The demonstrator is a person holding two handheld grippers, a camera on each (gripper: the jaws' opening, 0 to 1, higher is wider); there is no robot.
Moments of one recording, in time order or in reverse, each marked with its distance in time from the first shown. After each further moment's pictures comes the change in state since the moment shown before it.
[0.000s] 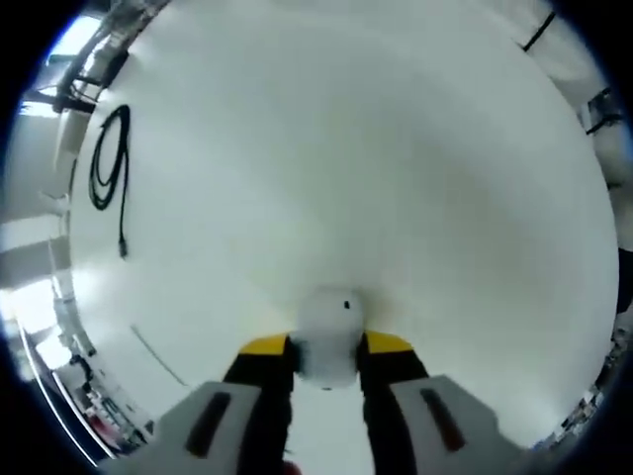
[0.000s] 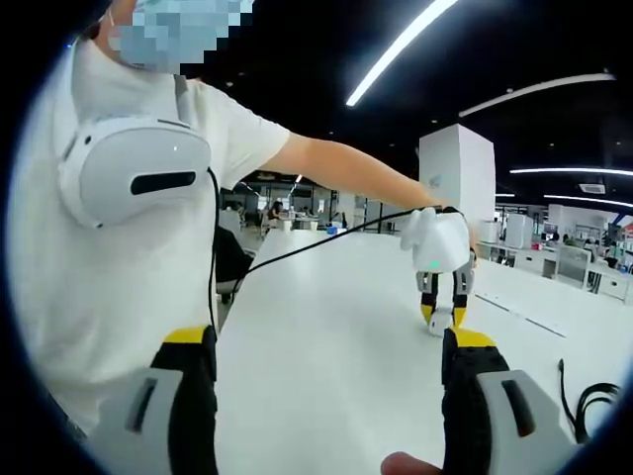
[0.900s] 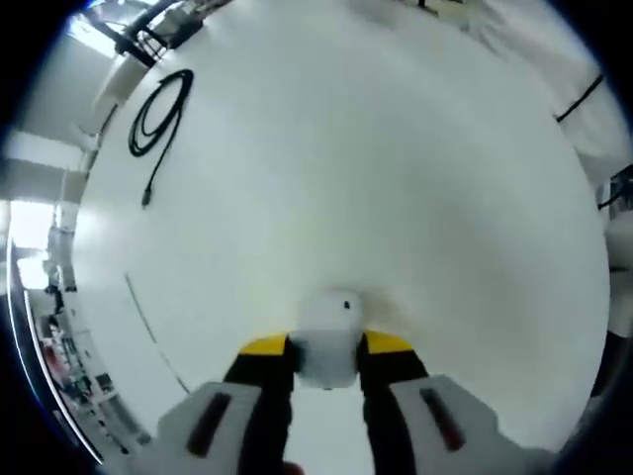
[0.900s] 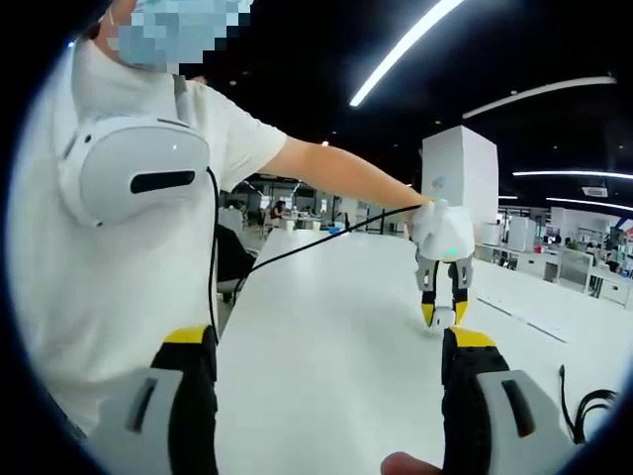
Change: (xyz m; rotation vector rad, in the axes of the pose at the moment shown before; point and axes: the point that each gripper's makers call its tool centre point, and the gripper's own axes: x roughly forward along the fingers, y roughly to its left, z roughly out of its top) left arm -0.010 -0.005 0.007 -0.293 -0.104 0.032; right arm 0.002 0.006 0.003 -0.015 0.002 0.010
